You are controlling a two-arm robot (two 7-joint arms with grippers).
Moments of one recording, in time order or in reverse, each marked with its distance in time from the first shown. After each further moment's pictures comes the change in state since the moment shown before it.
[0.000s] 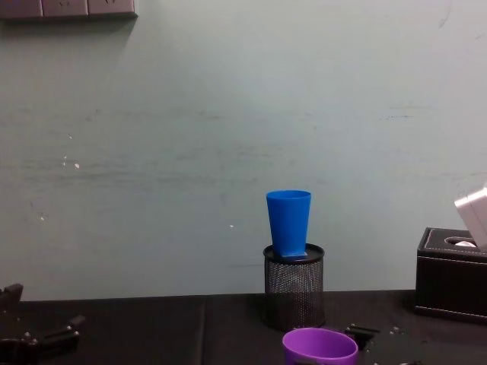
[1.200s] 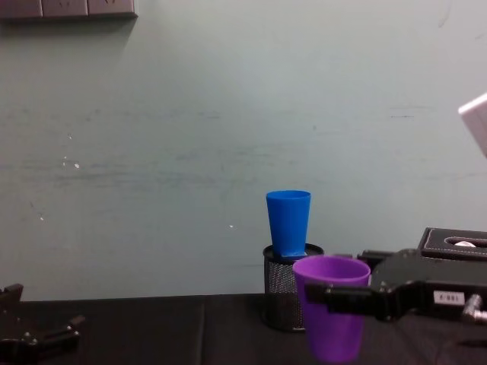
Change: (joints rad) left arm 0.000 0.000 0.000 0.000 0.000 0.000 0.000; right arm -0.064 0.098 0.059 -0.337 -0.057 0.183 -0.177
